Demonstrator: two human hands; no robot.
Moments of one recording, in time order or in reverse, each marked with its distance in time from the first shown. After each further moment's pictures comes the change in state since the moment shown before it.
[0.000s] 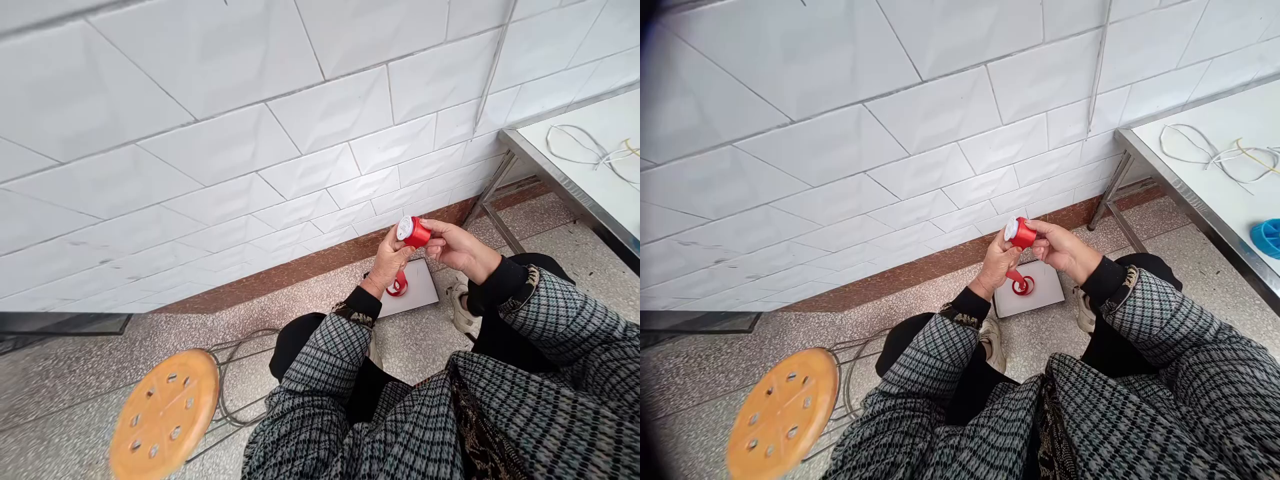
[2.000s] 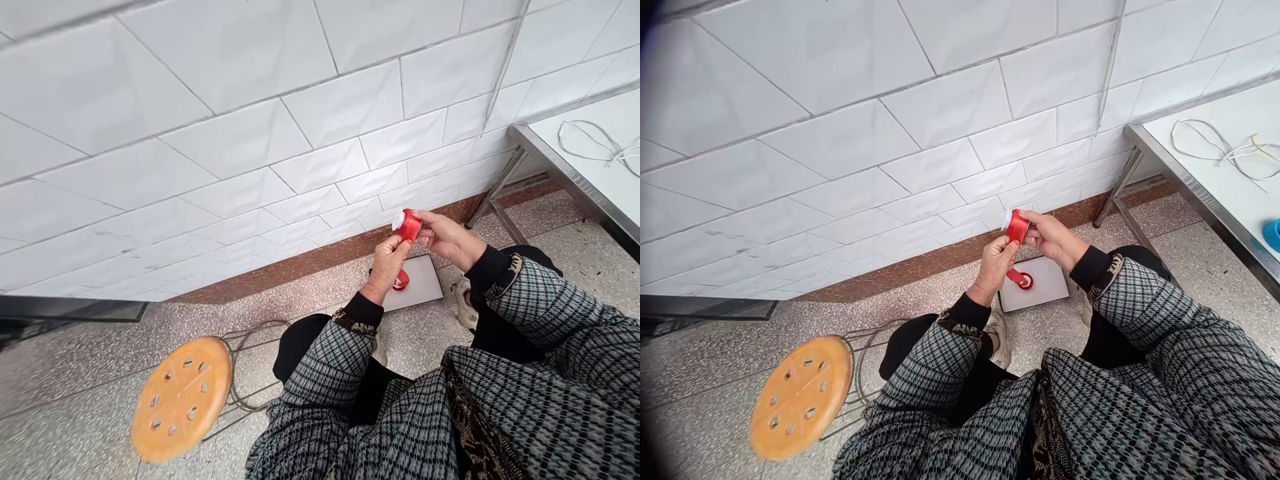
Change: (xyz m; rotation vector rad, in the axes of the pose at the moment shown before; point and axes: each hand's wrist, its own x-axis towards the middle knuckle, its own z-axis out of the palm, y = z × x) left_hand -0.023 0.006 -0.006 0.141 0.178 0.031; right_hand 0.028 0.014 0.017 -0.162 -0.010 -0.126
